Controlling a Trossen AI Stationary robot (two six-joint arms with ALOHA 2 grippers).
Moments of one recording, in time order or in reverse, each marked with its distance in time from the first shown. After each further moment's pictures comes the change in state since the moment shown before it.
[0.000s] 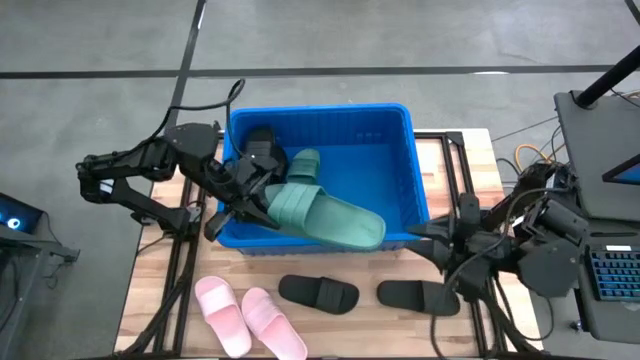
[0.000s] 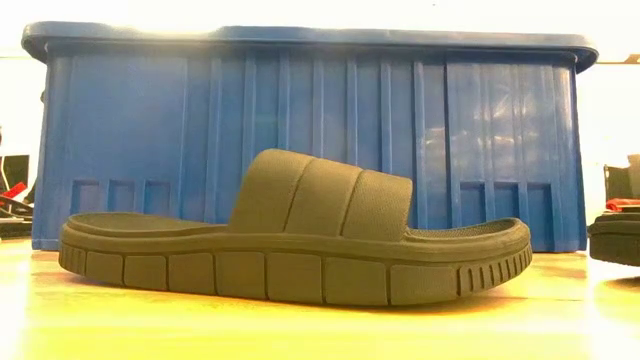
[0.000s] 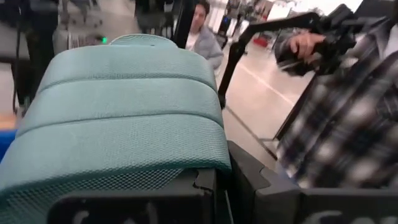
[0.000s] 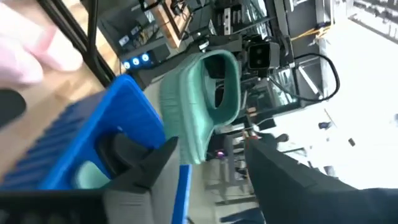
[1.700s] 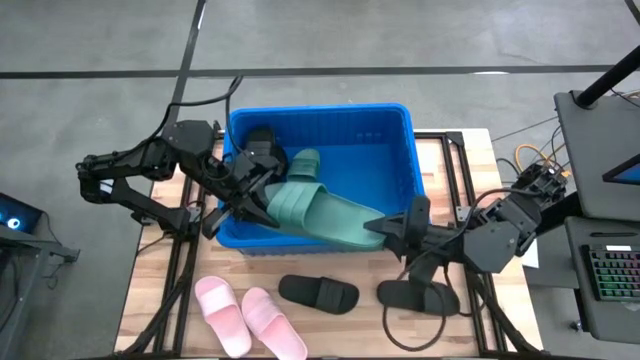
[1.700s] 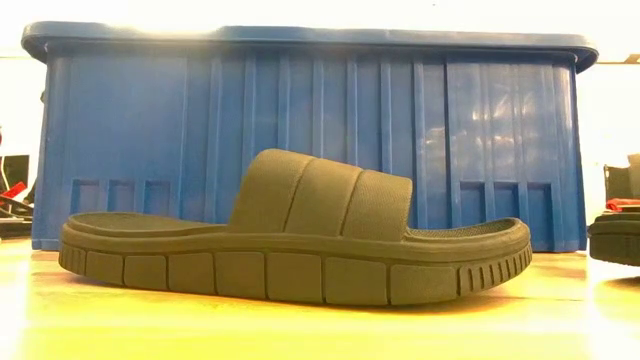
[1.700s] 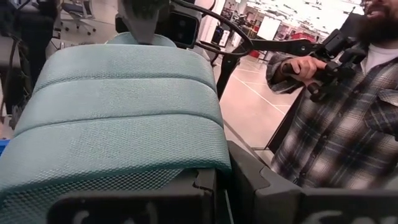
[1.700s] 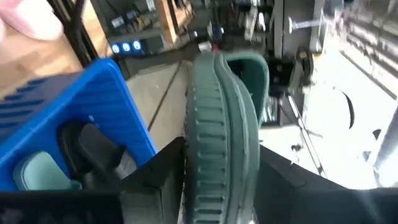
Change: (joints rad) left arm 0.005 -0.003 -0.003 0.048 0.029 -0.043; right arm -0.213 0.021 -0.134 0.298 -0.179 -0.370
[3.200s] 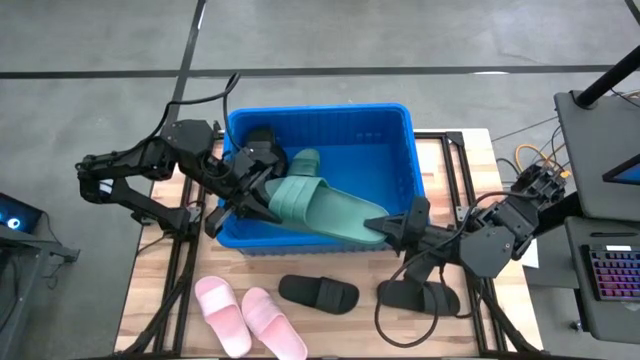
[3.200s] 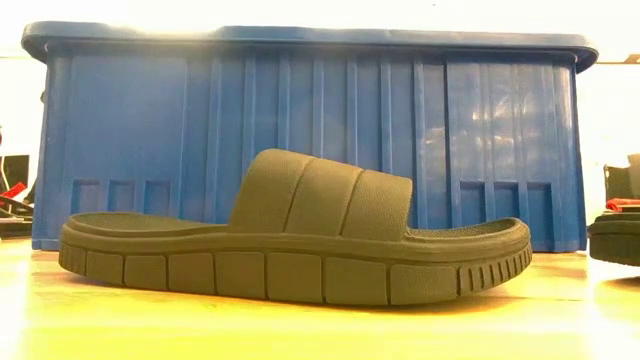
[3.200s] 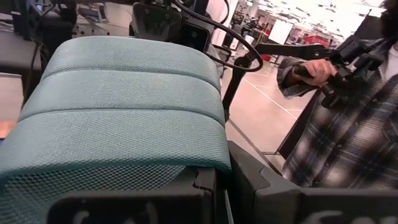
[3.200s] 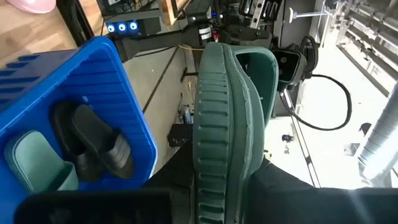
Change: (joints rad) left arm 0.001 -0.004 0.000 -0.003 -0.057 0.001; right arm 0.000 0.006 -0.014 -0.002 0.070 -0.040
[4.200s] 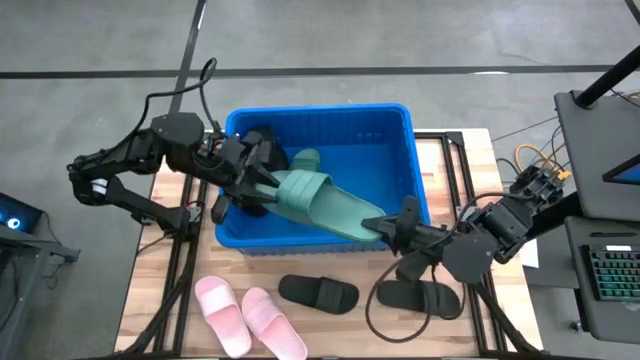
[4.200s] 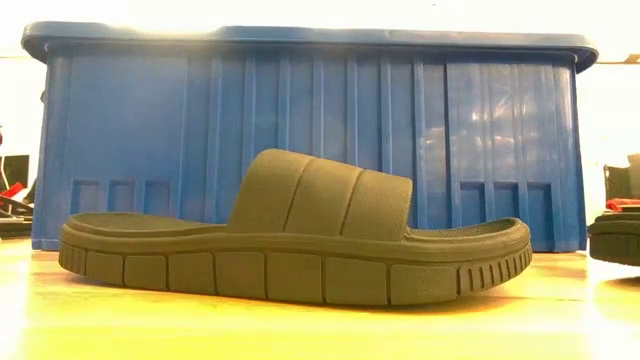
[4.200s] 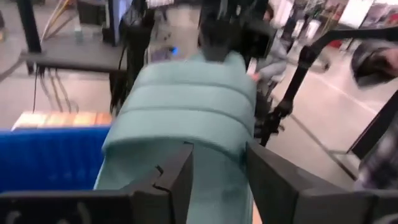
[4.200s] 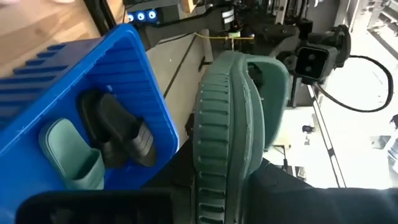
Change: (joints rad) left arm 0.062 -0.059 0.001 -0.149 -0.197 0.139; right arm -0.006 0.019 0.000 -0.138 -0.012 0.146
